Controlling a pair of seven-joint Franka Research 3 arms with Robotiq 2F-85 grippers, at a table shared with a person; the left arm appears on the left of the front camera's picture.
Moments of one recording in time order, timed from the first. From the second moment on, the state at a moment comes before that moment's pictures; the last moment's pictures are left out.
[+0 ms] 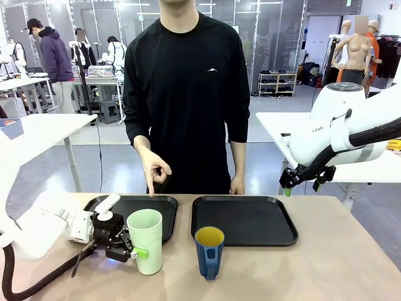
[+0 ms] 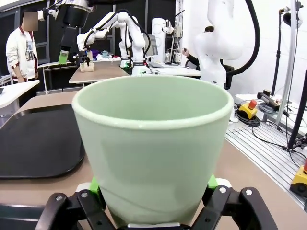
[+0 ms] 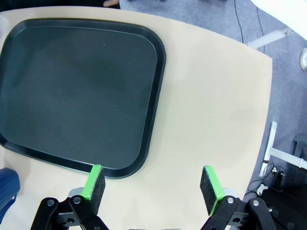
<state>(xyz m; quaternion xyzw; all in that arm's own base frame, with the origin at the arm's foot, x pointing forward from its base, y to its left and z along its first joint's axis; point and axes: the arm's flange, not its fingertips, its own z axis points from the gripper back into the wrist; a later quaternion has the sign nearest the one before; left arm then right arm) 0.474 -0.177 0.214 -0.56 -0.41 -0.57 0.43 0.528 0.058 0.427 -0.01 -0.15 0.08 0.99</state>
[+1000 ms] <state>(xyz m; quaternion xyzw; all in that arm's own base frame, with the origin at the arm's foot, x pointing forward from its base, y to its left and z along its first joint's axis) 0.436 -0.110 0.275 -0.53 -0.44 -0.58 0.44 0.528 0.058 0.427 -0.01 -0.15 0.08 0.99</state>
